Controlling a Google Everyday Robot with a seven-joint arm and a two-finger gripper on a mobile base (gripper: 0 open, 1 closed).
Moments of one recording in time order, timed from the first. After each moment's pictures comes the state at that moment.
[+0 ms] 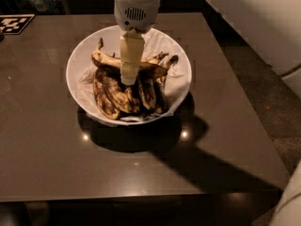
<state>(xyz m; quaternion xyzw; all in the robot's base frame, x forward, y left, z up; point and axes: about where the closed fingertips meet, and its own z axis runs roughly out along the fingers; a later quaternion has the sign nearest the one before) 0.547 0.031 0.963 -0.69 0.72 0.02 0.10</state>
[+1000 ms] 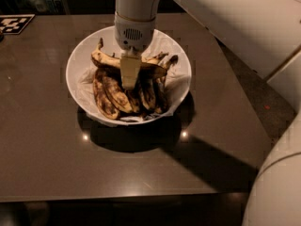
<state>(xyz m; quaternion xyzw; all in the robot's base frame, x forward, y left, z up) 0.544 0.039 0.913 -0.69 0.72 0.05 0.05</state>
